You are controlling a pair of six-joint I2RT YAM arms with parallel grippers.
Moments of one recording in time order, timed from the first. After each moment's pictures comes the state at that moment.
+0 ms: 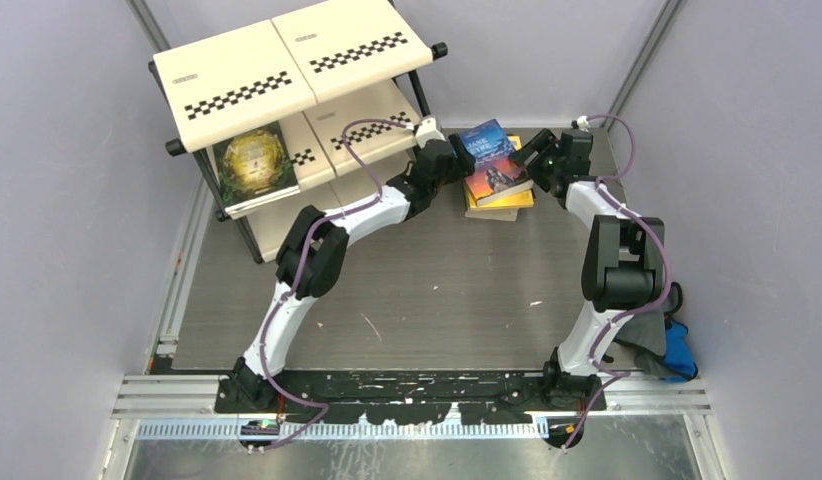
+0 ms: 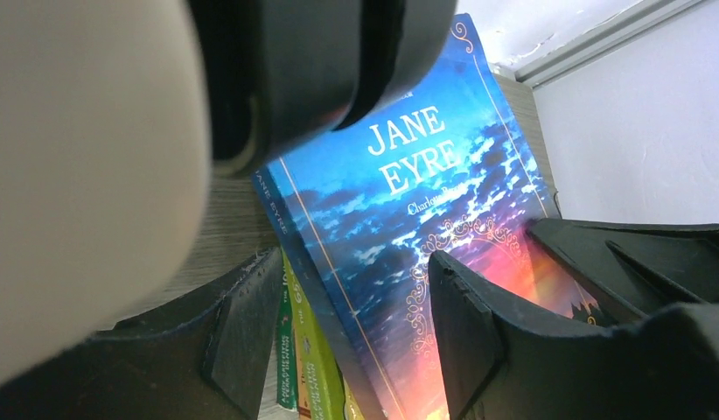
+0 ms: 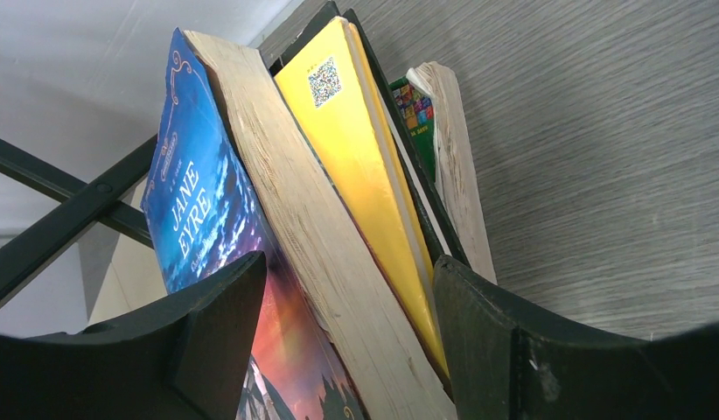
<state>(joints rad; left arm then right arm) -0.73 2.34 1.91 0.14 -0.30 -0.77 -0.07 1.83 1.24 0.07 -0.21 0.69</state>
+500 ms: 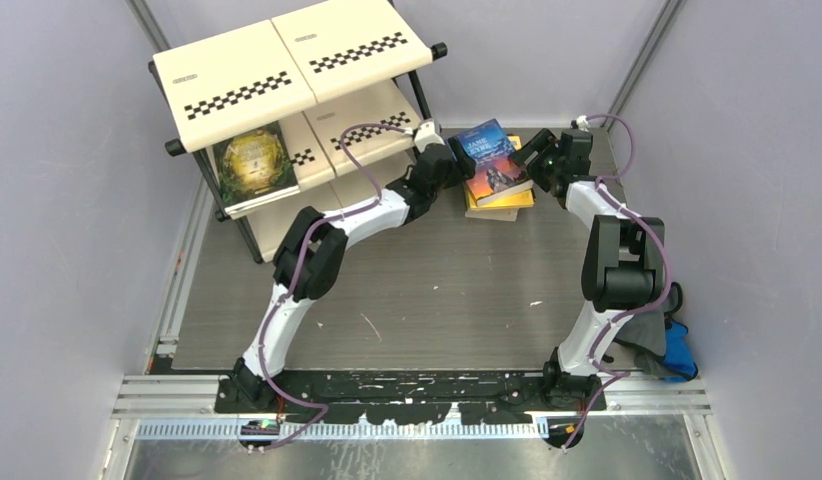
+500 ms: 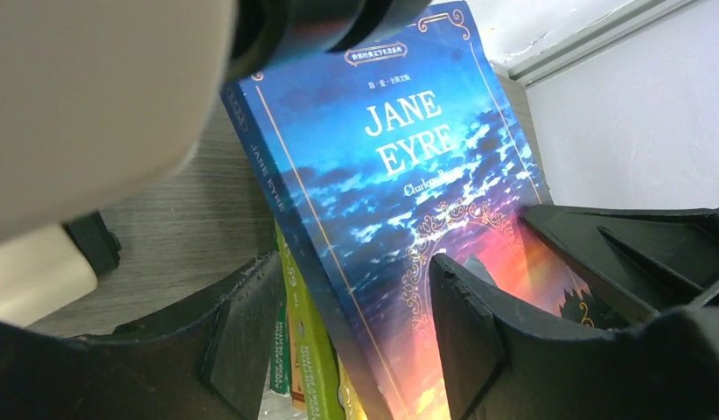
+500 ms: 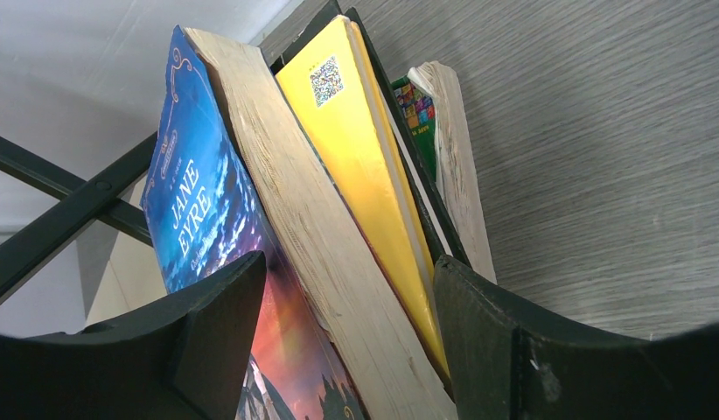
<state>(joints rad) -0.74 2.32 1.86 0.16 -0.30 -0.80 -0.07 1.83 1.24 0.07 -0.21 0.68</state>
